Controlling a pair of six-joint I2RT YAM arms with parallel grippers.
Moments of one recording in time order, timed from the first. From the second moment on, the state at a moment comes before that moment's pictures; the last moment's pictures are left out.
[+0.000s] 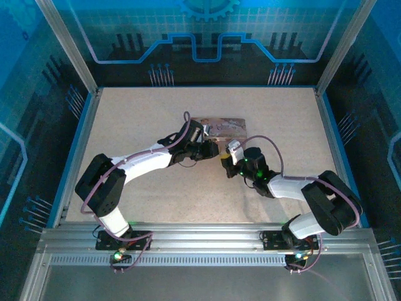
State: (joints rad) left arm -0.65 1.68 1.09 -0.15 0.30 -0.81; right arm 0.57 1.44 0.45 0.55 -0.16 0.04
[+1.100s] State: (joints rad) left arm -0.65 1.69 1.09 -0.15 0.32 -0.81; right arm 0.55 1.39 0.41 0.53 -0.20 0.09
